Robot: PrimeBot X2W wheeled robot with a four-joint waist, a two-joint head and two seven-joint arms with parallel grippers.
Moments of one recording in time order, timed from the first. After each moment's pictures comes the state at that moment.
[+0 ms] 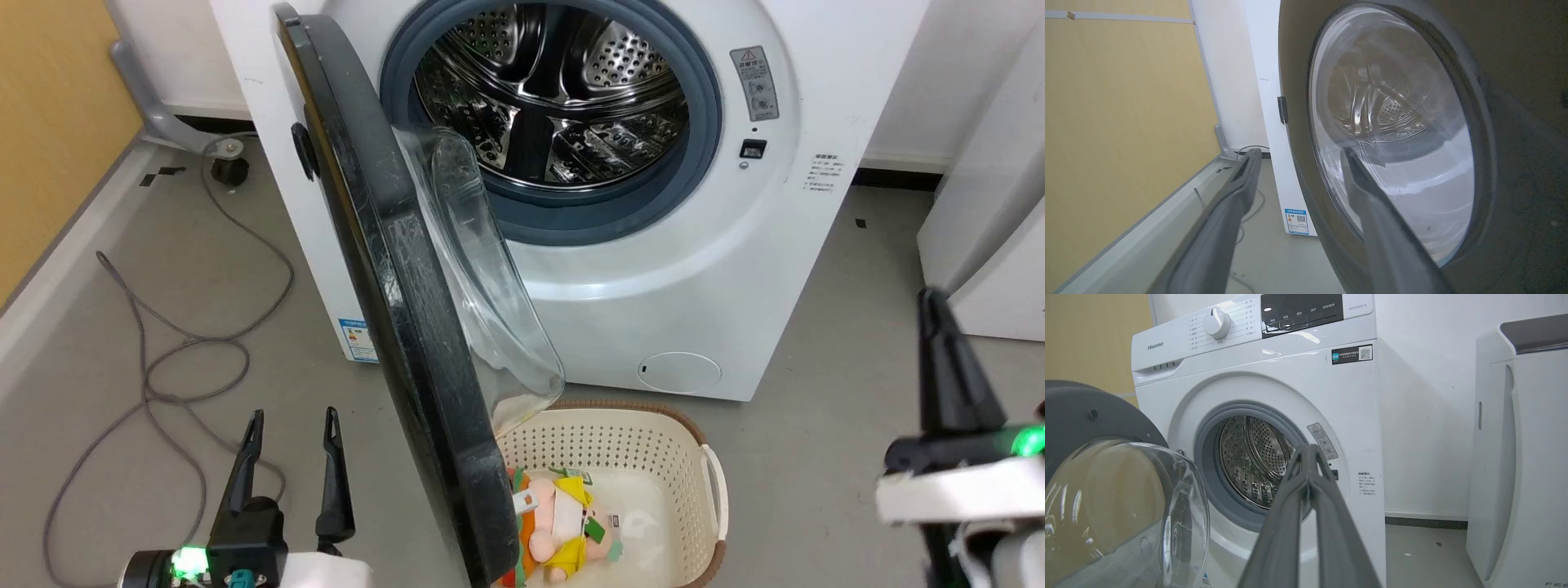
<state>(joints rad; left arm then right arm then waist) 0.06 0.08 -0.07 0.01 -0.01 0.17 -0.26 -0.13 -0.18 -0.03 -0.01 0.33 0.13 -0.26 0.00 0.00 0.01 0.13</state>
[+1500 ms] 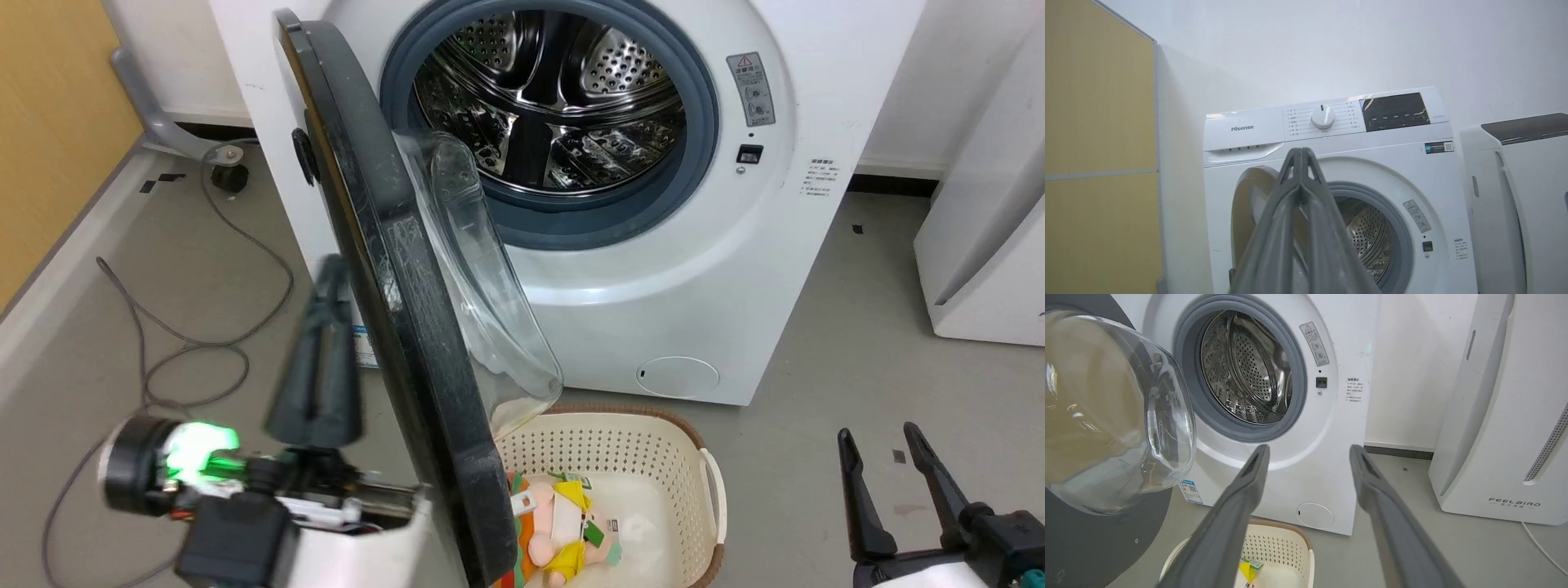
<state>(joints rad) -0.07 0.12 -0.21 -0.40 0.02 0.12 -0.26 0.07 -0.06 -0.11 0.07 0.07 0.13 -0.26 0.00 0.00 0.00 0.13</state>
